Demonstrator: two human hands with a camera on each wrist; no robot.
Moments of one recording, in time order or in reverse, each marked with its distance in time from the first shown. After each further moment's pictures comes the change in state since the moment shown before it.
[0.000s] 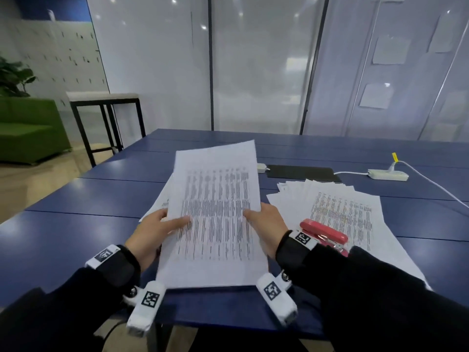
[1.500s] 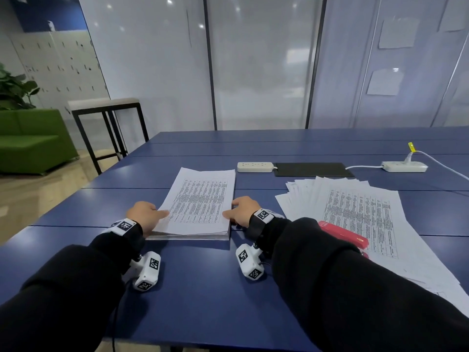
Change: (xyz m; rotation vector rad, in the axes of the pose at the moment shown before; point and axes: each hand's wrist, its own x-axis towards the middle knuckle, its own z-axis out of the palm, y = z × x) left_hand 0.132 -0.003 -0.075 0.838 0.330 -0.113; right_hand 0.120 0.015 0.049 -0.640 -0.168 -0.028
